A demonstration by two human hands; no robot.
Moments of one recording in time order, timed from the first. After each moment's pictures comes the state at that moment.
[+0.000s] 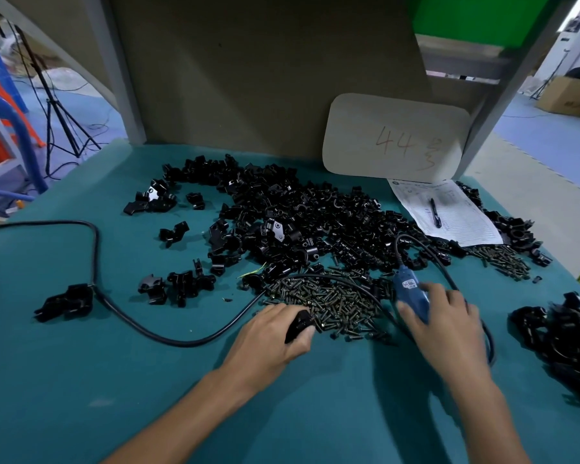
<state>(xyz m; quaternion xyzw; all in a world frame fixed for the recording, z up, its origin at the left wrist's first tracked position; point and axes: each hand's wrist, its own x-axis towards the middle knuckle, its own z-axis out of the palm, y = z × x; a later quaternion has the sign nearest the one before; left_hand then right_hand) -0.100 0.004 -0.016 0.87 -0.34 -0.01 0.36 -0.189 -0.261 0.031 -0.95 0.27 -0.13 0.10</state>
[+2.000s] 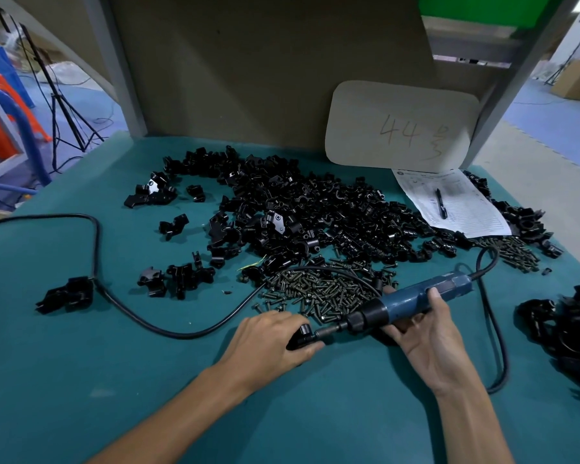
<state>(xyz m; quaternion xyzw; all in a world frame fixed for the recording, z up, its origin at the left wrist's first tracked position) -0.104 0.005 -0.018 0.90 -0.38 -0.01 0.23 -0.183 -0.251 0.000 -0.45 0.19 -0.13 0.86</state>
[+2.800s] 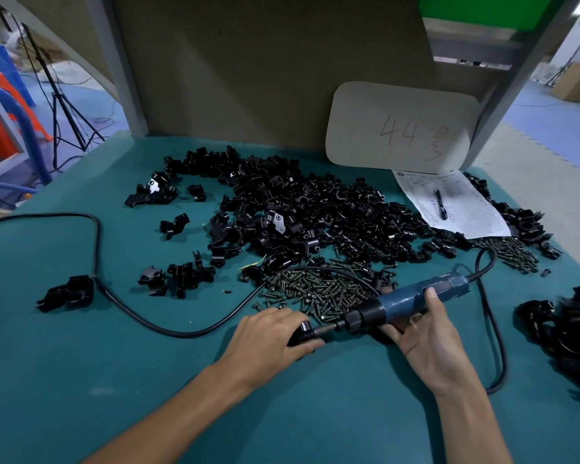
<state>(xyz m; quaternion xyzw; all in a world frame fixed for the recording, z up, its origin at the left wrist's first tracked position) -0.102 0.004 -0.018 0.90 -0.38 -0.01 0.19 -0.183 -0.251 0.000 -0.47 0.20 -0.12 0.85</state>
